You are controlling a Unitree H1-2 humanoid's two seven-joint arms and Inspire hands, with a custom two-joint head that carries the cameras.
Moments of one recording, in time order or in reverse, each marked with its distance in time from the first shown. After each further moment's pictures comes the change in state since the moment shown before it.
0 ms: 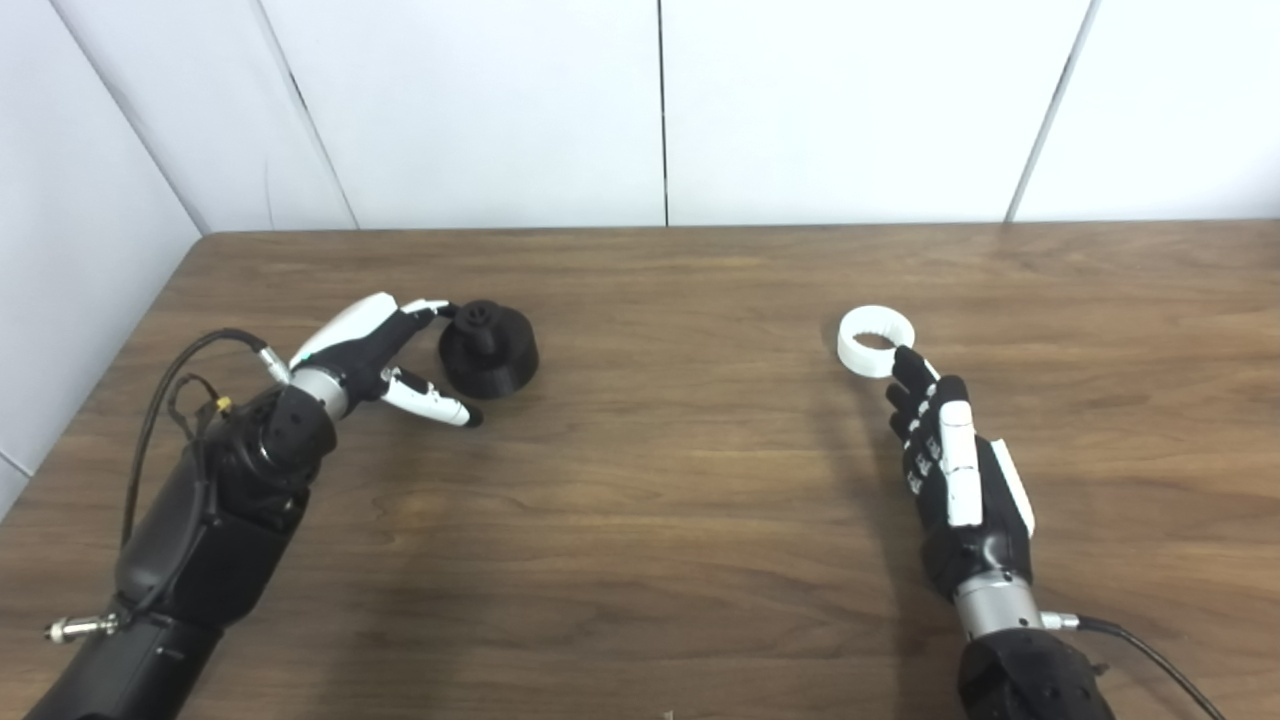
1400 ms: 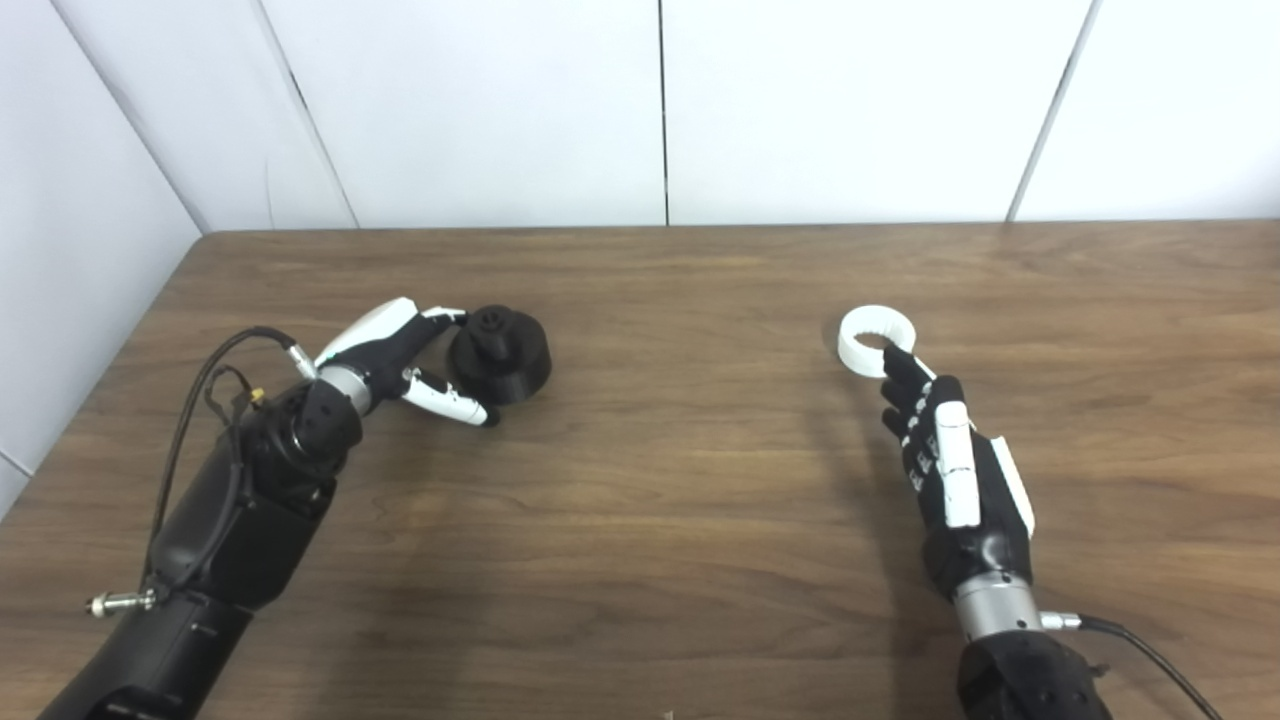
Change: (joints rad) left arm -0.040 -0.042 -0.032 0.093 0.013 -0.015 0.018; right arm 0.009 -0.003 0.015 -0.009 -0.043 -0.028 0.003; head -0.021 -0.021
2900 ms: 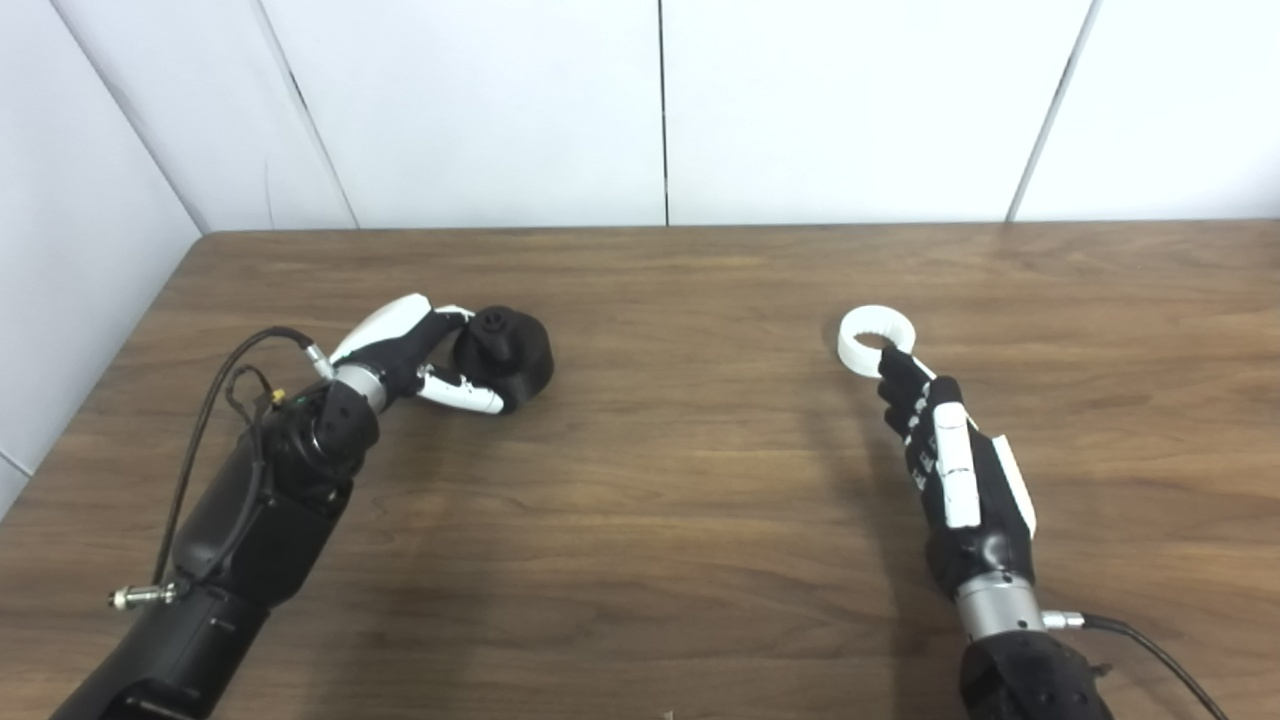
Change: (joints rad) left arm -0.013 -0.018 -0.024 0.037 0.012 -0.030 0.063; right arm 0.000 -0.002 -0.005 0.000 -0.030 -0.004 0.008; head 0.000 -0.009
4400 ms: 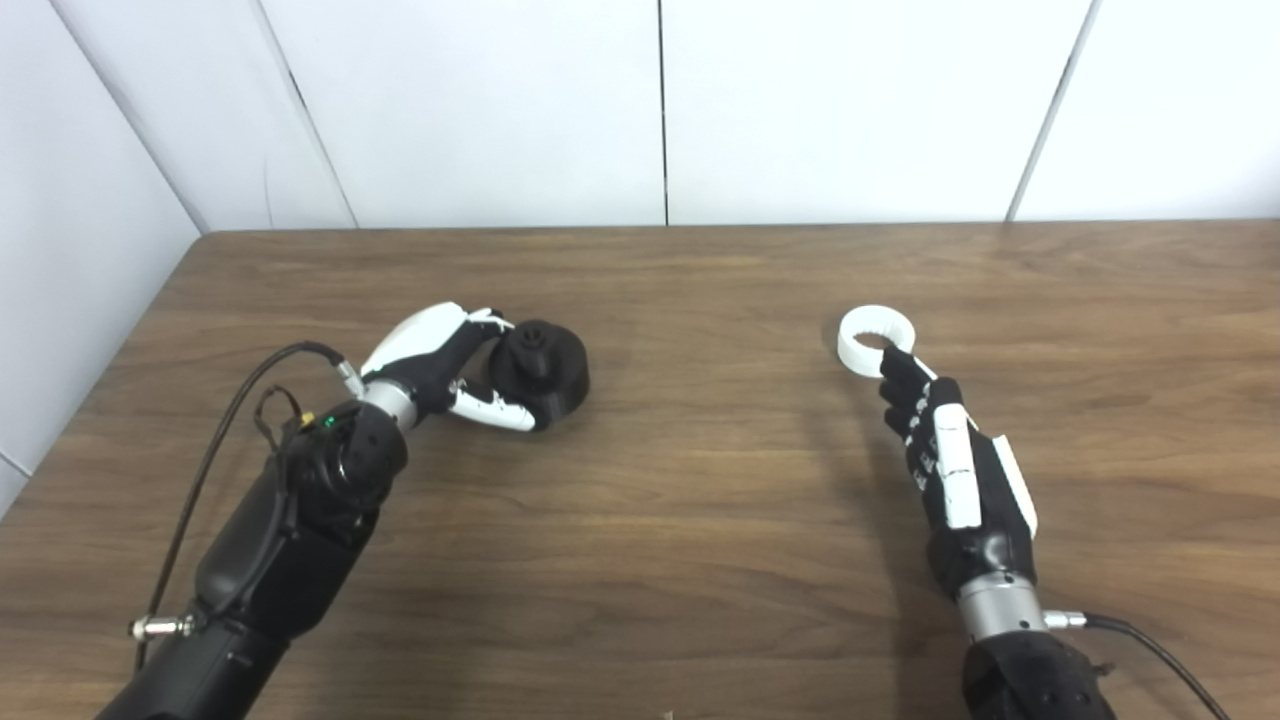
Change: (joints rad) left arm 0.064 -0.033 -0.039 -0.136 0.051 0.002 0.001; right arm 0.000 -0.001 -0.007 0.000 -0.008 0.000 0.013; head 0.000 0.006
